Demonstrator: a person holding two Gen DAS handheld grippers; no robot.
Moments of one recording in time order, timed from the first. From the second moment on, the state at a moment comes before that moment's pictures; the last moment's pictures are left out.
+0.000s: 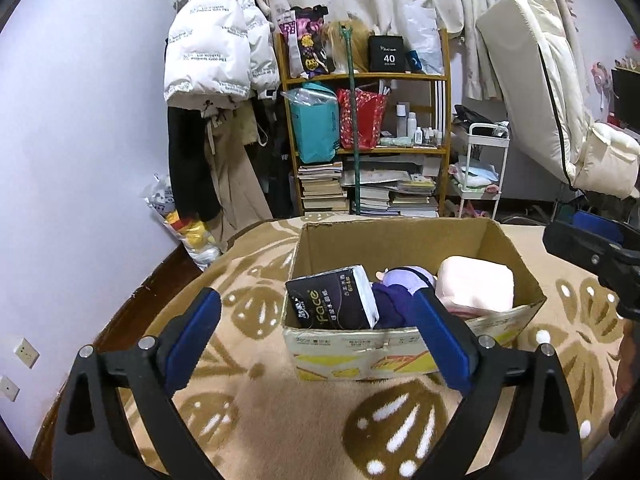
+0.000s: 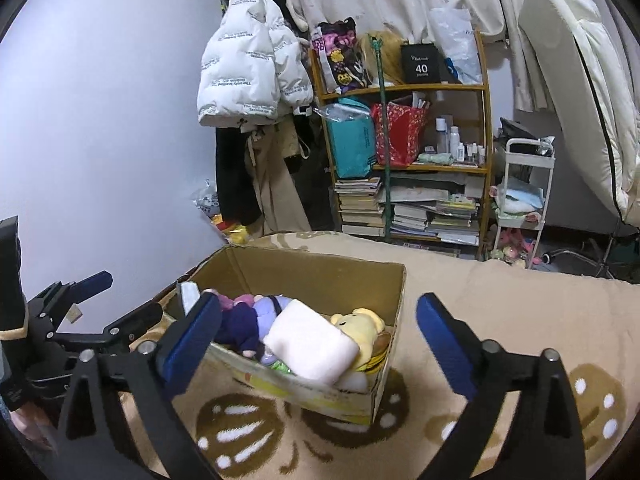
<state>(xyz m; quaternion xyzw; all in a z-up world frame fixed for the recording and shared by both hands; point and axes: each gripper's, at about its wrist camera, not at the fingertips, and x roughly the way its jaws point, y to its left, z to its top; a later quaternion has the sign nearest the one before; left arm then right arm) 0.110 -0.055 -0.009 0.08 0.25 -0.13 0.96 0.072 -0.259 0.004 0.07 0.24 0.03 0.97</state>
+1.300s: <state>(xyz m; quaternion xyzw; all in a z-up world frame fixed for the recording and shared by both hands) -0.003 -0.020 0.033 0.09 0.19 -0.08 0.97 -0.029 -0.254 0.037 0.05 0.20 -0.02 0.98</state>
